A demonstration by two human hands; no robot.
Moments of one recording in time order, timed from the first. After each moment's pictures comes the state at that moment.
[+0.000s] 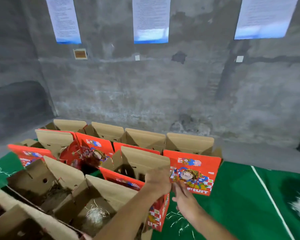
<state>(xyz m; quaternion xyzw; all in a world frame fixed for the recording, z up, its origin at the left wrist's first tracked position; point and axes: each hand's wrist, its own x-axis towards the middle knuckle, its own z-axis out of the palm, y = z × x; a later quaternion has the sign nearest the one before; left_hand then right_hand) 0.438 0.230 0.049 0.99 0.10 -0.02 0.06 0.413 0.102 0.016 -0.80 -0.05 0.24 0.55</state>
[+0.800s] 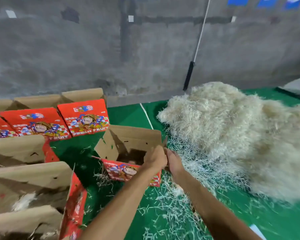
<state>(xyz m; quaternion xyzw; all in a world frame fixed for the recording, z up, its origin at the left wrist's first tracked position) 0.184 -0.206 0.037 0.96 -0.06 -0.08 0.27 0.156 -0.295 0.003 -0.69 0.22 0.05 0.69</state>
